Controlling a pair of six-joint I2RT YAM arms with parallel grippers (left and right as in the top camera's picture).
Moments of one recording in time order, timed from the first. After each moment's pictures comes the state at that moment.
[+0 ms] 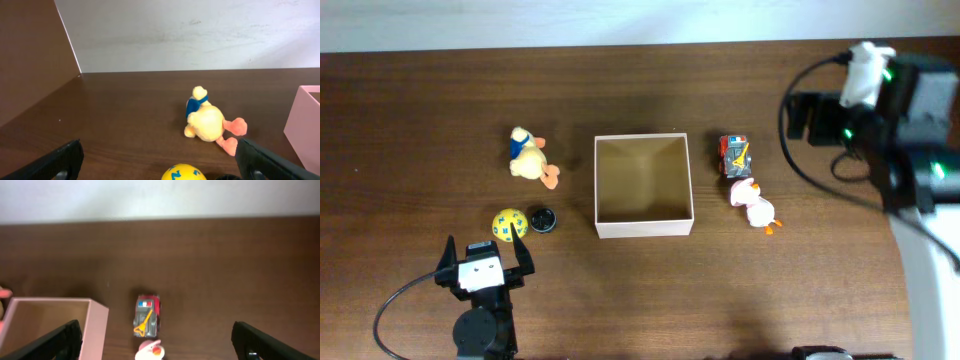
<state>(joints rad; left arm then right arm) -0.06 0.01 0.03 -0.09 -0.31 0.09 -0.03 1.36 1.56 -0.89 -0.10 0.03</state>
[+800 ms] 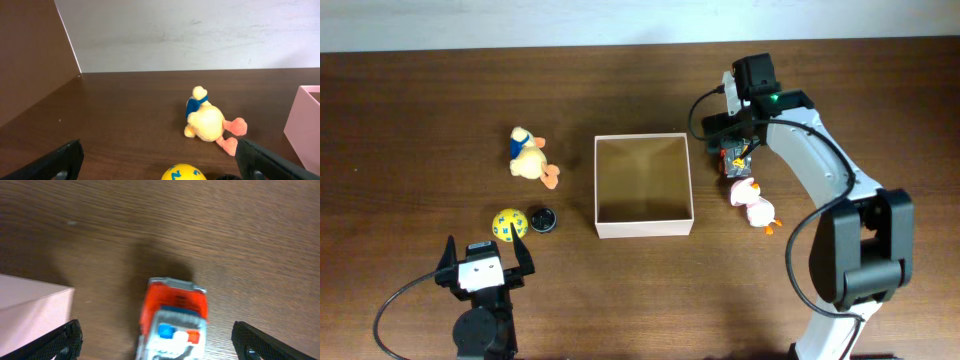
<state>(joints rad) -0.06 0.01 0.03 -0.09 -0.31 0.09 0.17 1.99 1.57 -0.73 0.03 -0.02</state>
